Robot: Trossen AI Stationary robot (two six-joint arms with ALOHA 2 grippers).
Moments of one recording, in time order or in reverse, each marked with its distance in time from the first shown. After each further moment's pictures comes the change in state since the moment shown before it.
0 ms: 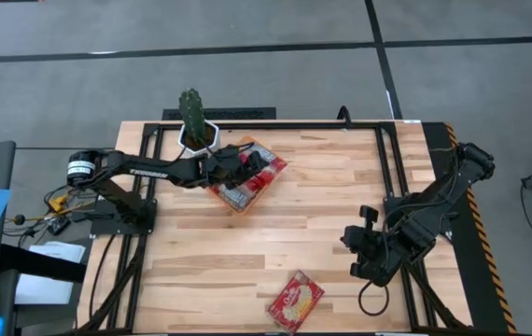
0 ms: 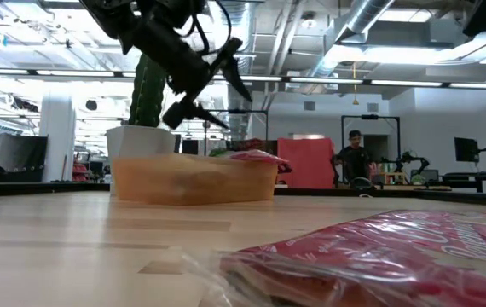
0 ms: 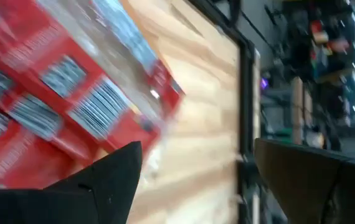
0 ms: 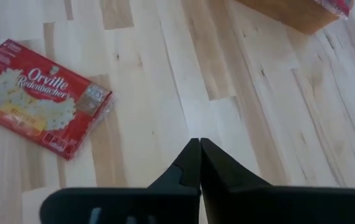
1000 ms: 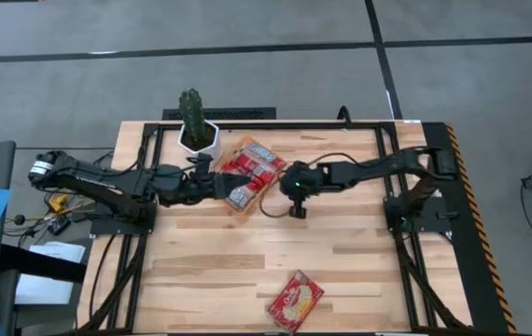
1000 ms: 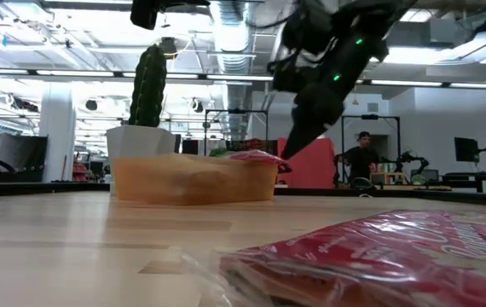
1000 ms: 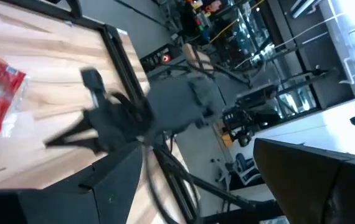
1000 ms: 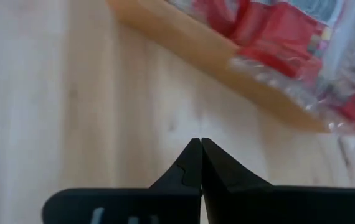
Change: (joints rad) left arm -0.341 -0.415 0.000 -0.002 -0.177 0.345; right arm -0.872 0.324 -0.139 0.812 -0.512 -0.930
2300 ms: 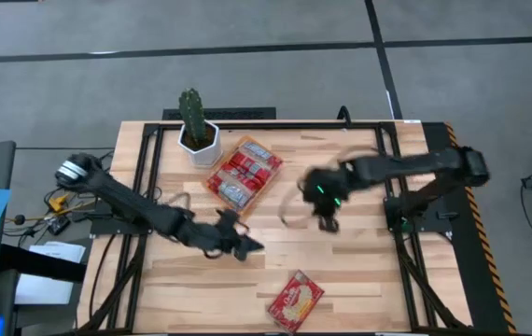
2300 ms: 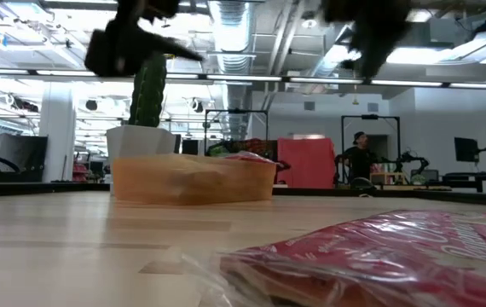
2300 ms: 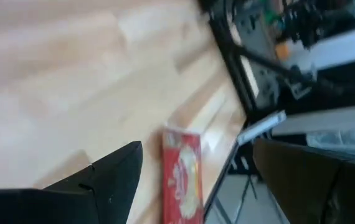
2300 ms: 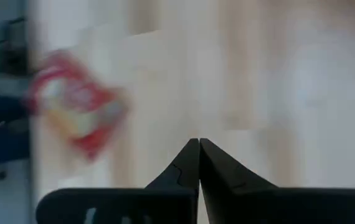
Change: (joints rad) left arm -0.254 0.330 0.000 -0.059 0.081 -0.197; right arm 0.110 -0.217 0.197 -0.614 -0.283 0.207
